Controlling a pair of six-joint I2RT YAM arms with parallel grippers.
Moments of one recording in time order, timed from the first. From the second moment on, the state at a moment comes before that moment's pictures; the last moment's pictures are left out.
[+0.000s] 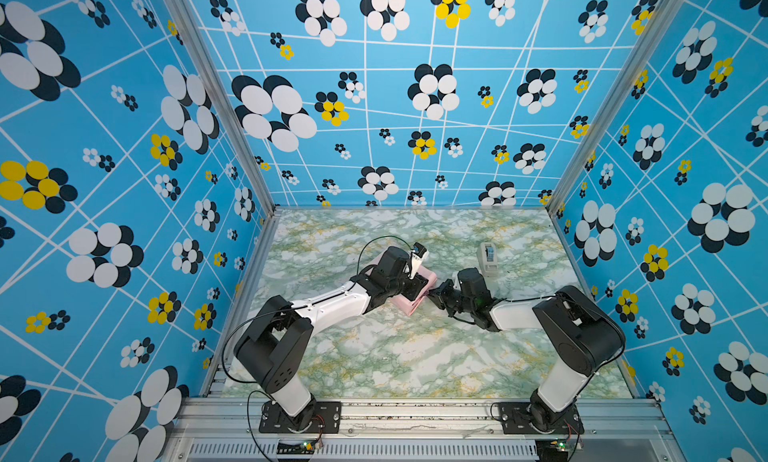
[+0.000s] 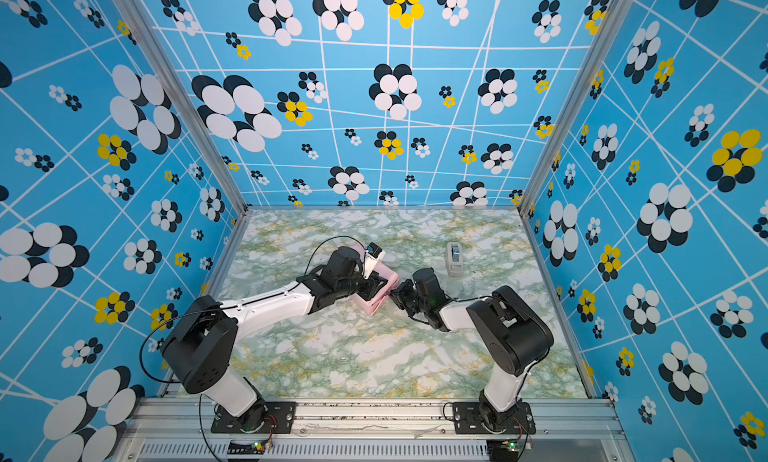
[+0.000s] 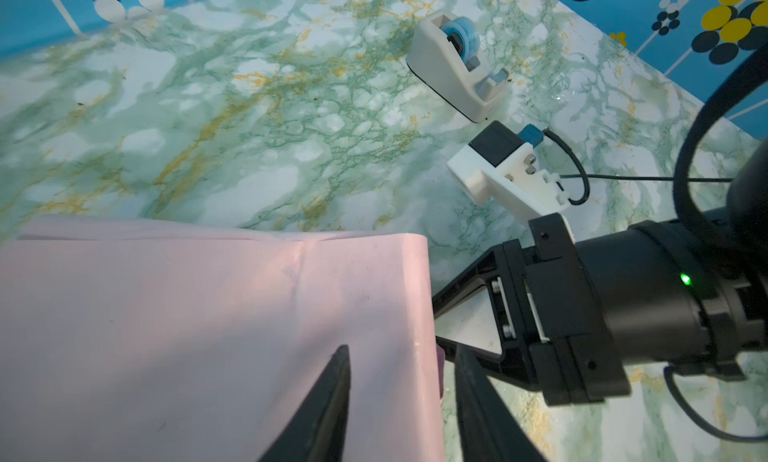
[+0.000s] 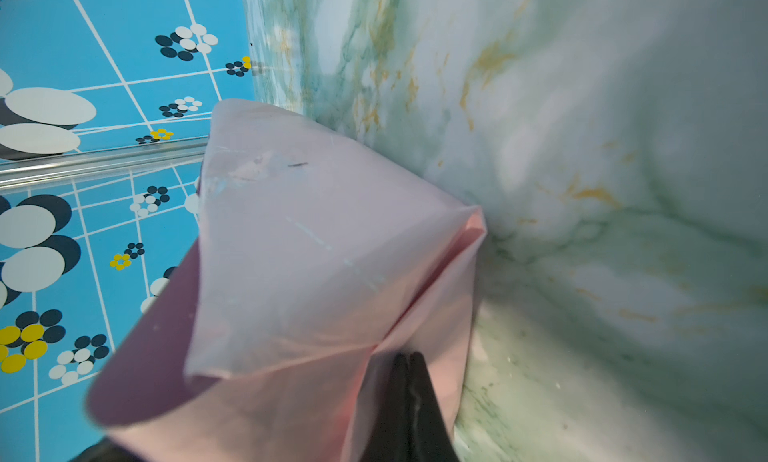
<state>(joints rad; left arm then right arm) -0.69 1.66 1.03 -0.01 0.20 -0.07 0.54 1.75 0.64 0.52 -0.32 1.38</state>
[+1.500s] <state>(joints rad) -0.83 1.58 0.81 0.07 -0.08 0.32 0.54 1.77 0.63 0.55 -0.32 1.38</state>
